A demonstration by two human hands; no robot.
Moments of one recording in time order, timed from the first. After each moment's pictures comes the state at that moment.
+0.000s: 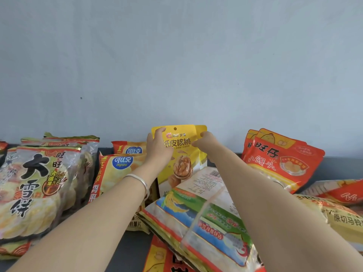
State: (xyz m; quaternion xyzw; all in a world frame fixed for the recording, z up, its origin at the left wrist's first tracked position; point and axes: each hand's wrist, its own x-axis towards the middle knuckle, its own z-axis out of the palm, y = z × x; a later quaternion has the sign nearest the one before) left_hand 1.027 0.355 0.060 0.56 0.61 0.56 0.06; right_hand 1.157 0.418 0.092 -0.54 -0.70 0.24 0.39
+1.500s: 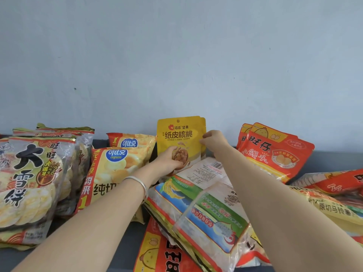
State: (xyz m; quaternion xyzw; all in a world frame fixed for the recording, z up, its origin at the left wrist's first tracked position) left_hand 1.039 0.356 0.026 0.65 0.59 0.41 0.23; right_hand 1.191 0.412 0.076 -0.55 -0.67 0.25 0.44
